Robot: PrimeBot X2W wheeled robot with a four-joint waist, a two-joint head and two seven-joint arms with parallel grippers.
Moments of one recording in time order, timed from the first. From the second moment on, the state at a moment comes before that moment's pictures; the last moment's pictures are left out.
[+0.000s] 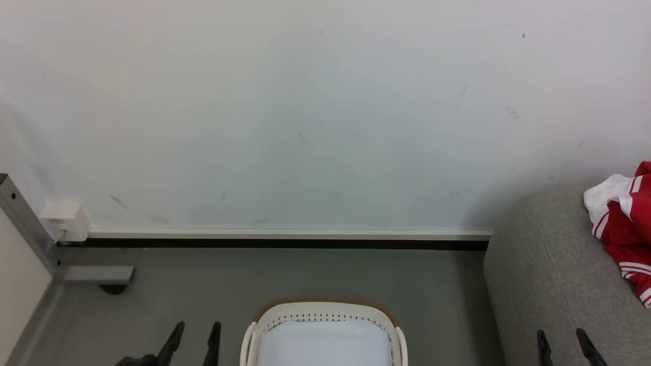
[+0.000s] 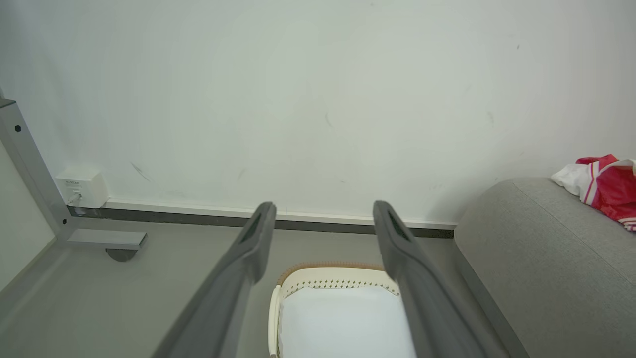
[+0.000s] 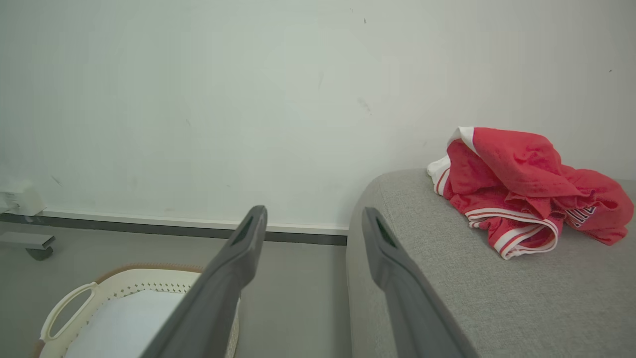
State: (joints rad) left arm 0.02 0.16 -0.15 0.30 -0.30 -0.07 -0.26; right arm 0.07 -0.05 -0.07 0.31 0.11 0.13 -0.26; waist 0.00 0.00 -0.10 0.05
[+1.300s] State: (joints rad) left arm 0.02 0.08 -0.05 0.34 -0.60 -0.12 -0.16; right arm 0.06 -0.03 -0.06 0.34 0.51 0.13 -0.16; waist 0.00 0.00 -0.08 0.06
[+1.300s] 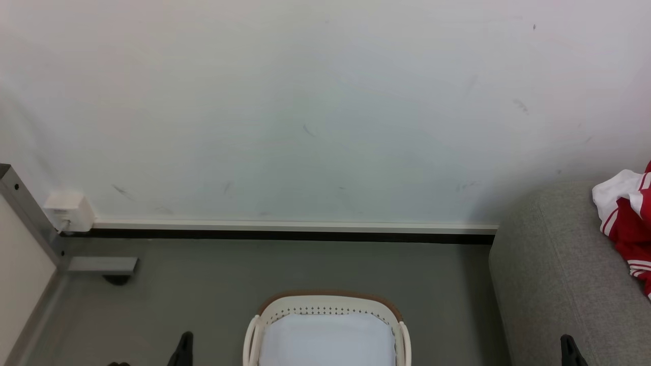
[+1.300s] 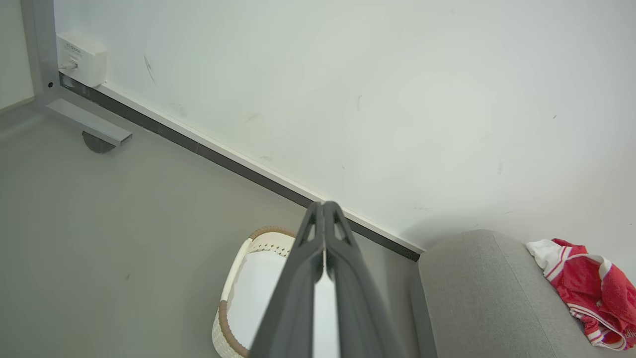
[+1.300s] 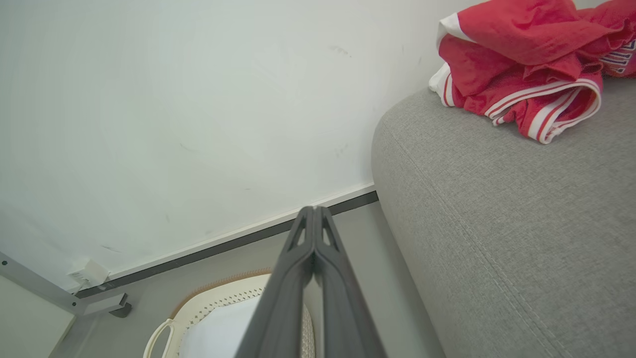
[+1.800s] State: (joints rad) left arm 0.00 0.08 -0.01 0.32 -0.81 -0.12 -0.11; right arm 0.02 -0.03 -0.07 0.32 0.75 0.13 -0.10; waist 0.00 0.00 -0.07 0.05
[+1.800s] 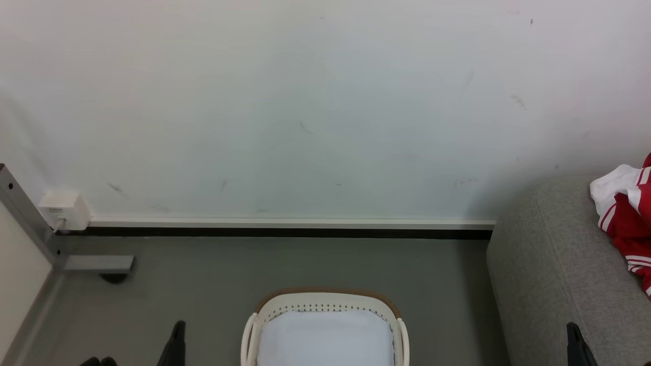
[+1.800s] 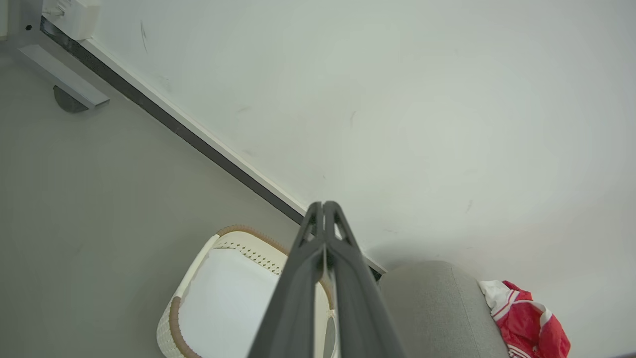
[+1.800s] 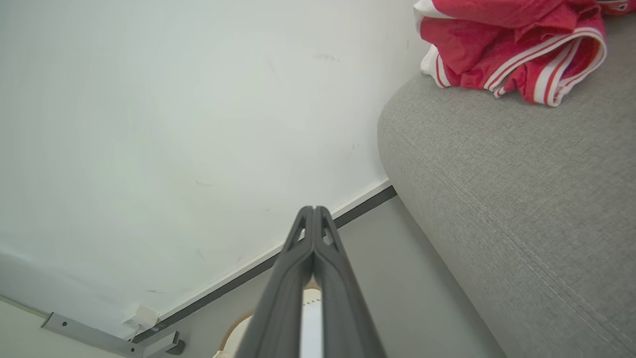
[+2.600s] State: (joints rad) left arm -0.04 0.07 0.03 0.29 -1.09 -0.12 -0.03; right arm -0.02 -0.04 -0.09 0.29 1.05 0.13 -0.03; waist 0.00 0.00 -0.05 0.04
